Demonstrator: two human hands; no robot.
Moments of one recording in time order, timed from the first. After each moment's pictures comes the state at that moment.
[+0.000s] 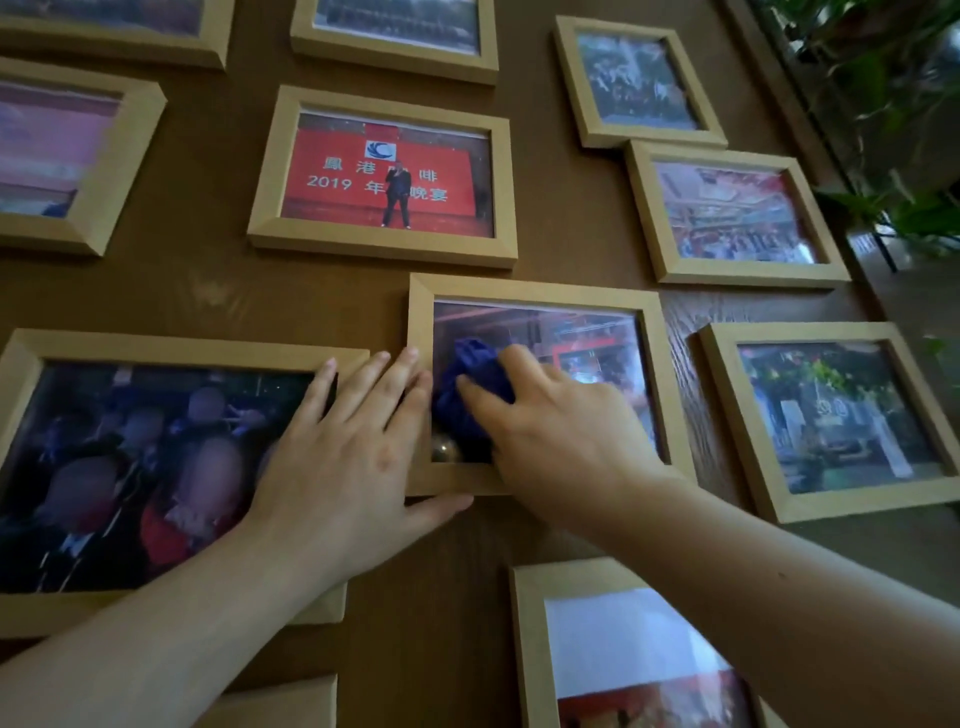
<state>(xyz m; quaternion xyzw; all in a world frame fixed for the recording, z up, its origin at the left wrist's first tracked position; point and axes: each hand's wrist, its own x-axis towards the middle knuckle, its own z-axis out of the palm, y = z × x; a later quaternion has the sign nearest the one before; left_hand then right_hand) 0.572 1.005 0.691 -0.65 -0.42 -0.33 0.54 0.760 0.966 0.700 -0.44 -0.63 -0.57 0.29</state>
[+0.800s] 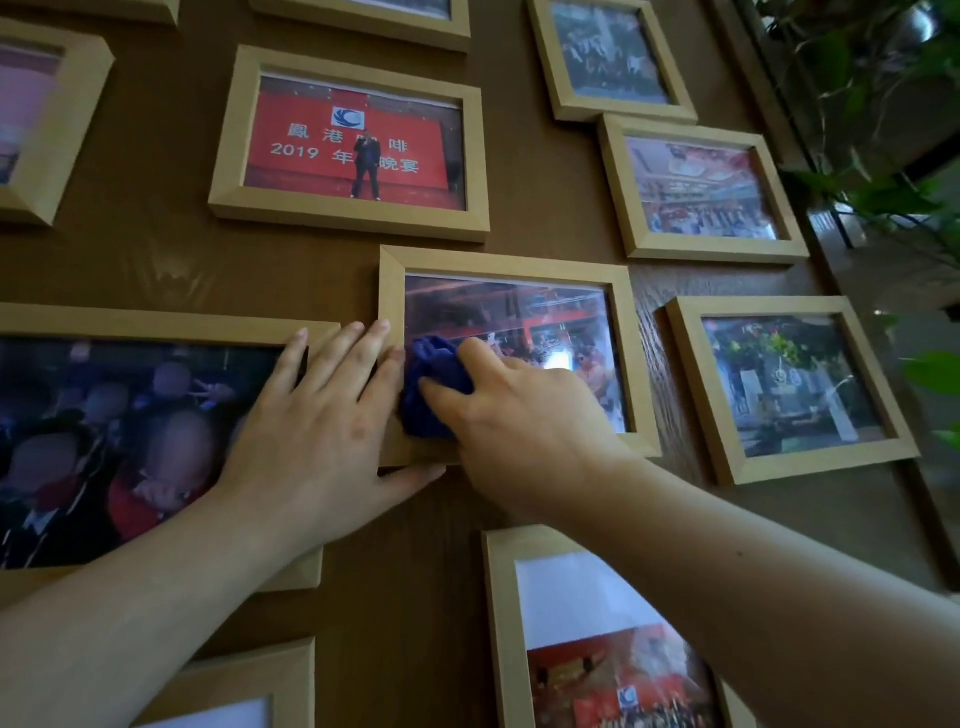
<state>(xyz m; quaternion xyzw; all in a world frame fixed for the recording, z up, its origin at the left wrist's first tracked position) 0.573 1.000 0.691 -0.65 -0.42 -0.33 0.54 0.751 0.956 0.689 -0.44 -0.65 -0.56 0.26</state>
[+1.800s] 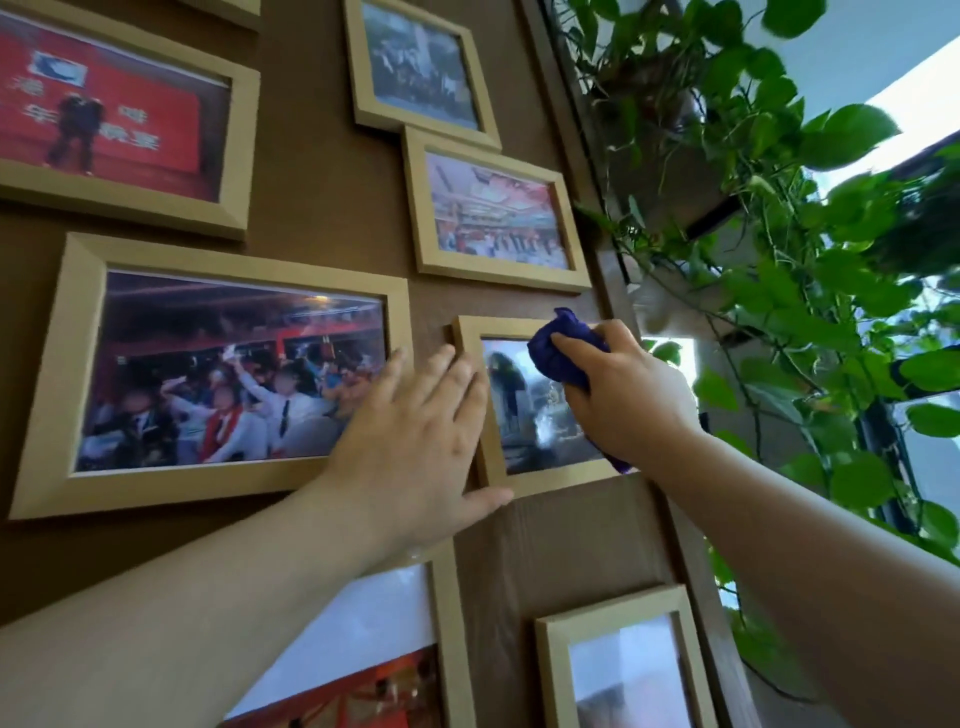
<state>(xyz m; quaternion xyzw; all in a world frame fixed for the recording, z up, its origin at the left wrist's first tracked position) 0.802 0.977 0.684 -0.74 -0.26 -0.30 0.54 1.020 0.936 0.696 -0.60 -0.47 -0.51 0.40</state>
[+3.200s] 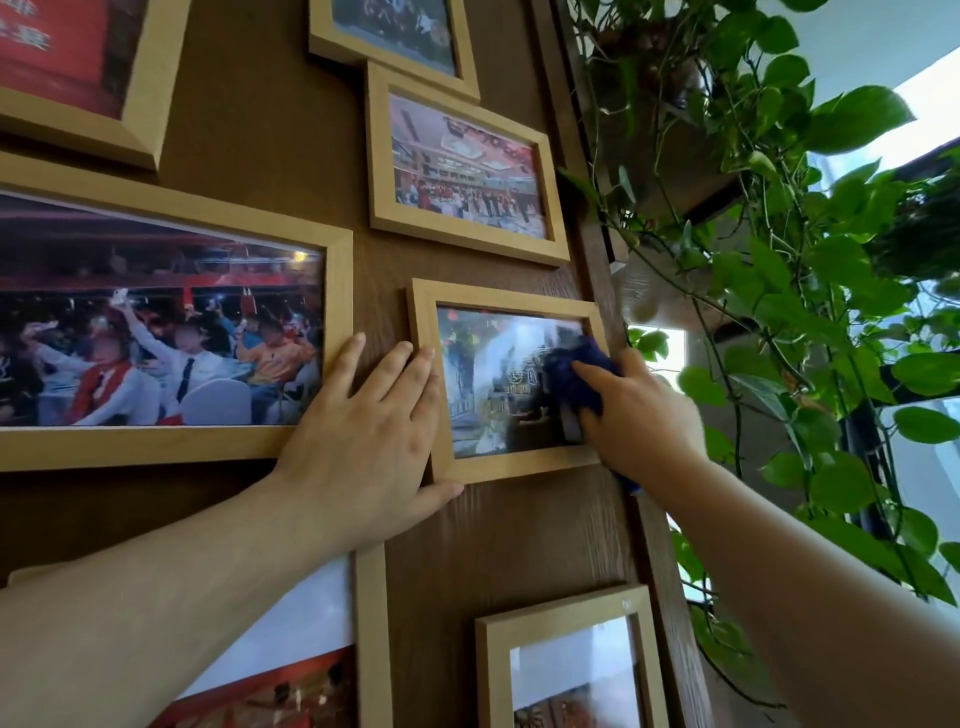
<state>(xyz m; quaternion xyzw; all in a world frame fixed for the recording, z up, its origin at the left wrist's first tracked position) 0.836 1.010 0.673 -0.72 -0.32 -0.29 0.54 1.091 0.961 0.669 -0.68 -0.44 -0.46 0.37</state>
